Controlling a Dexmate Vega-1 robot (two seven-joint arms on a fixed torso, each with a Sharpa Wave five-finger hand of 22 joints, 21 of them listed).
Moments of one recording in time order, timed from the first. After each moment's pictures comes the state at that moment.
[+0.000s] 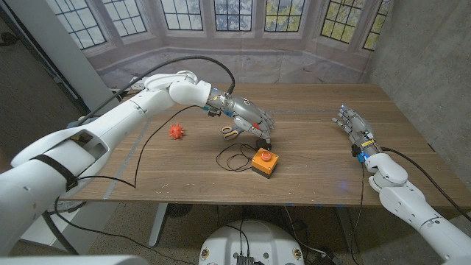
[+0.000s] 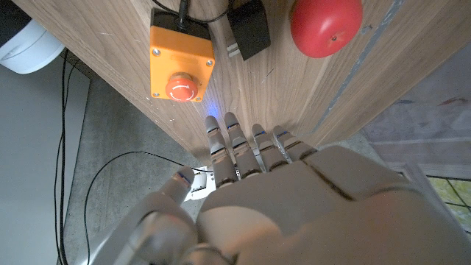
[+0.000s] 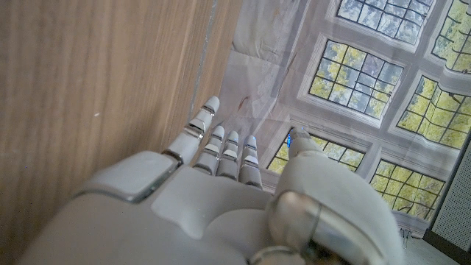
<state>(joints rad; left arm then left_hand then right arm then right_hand) 0.25 0.63 0.78 -1.41 0.51 -0.96 -0.60 0.01 0.16 0.62 0.18 0.18 0.53 -0.10 0.19 0.18 0.48 -0.10 0.21 0.19 0.20 -0.08 0.19 0.18 0.08 -0.04 0.20 0.17 -1.15 -0.65 -0.16 -1.47 0.73 0.35 -0.05 0.61 0.18 0.28 -0.07 0.18 0.23 0.00 0.19 0.19 0.17 0.02 0.19 0.19 0.13 -0.03 0.21 0.21 0.46 -0.05 0.19 0.17</state>
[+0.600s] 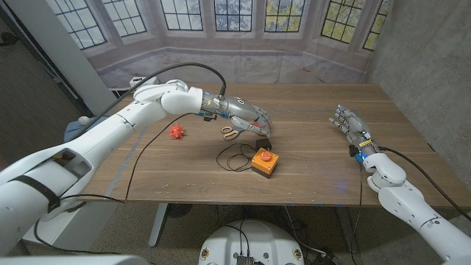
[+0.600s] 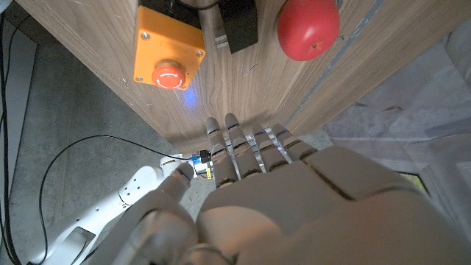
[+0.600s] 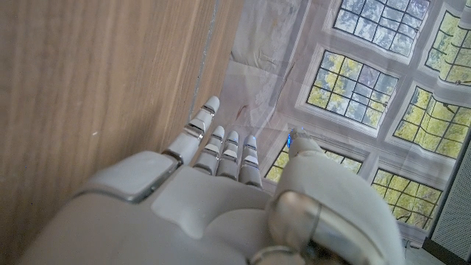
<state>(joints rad) 0.40 0.72 0.69 -1.59 0.51 -0.79 -0.50 0.06 0.15 0.66 0.13 0.18 0.50 -0.11 0.18 0.18 0.46 -0.10 0.20 0.19 0.21 -0.08 0.18 0.17 0.09 -0.04 0.20 0.17 -1.16 -0.66 -0.17 -1.50 0.72 0.34 -0.05 0.61 0.18 0.28 -0.07 0.18 0.23 0.00 0.19 0.19 0.17 0.02 0.19 0.19 0.12 -0.04 0.21 0.21 0.46 -0.05 0.19 0.16</state>
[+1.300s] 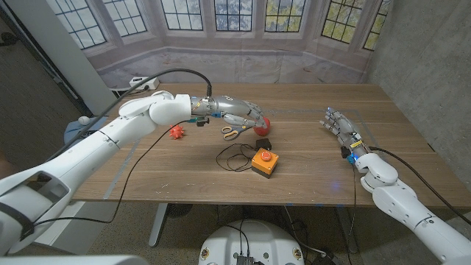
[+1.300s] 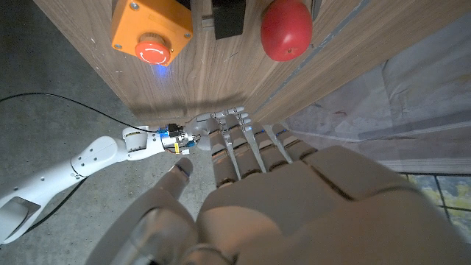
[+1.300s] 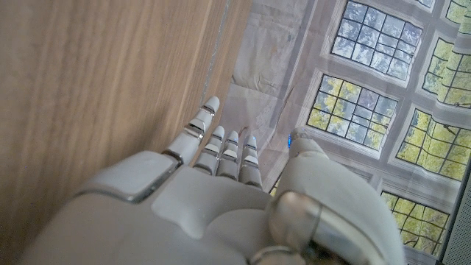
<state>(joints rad) 0.58 0.82 0.58 -1.74 0.44 -0.59 -0.39 0.09 0.14 0.68 0.09 0.18 0.49 -0.12 0.18 0.18 0.45 -0.10 0.20 0.19 0.21 -0.07 0.18 0.17 0.09 -0.04 0.20 0.17 -1.15 -0.66 -0.21 -1.54 0.71 0.29 -0.05 0.60 0.18 0.28 -0.07 0.18 0.23 0.00 0.19 0.19 0.17 0.02 0.19 0.19 0.13 -0.04 0.21 0.21 0.46 -0.05 0.19 0.16</state>
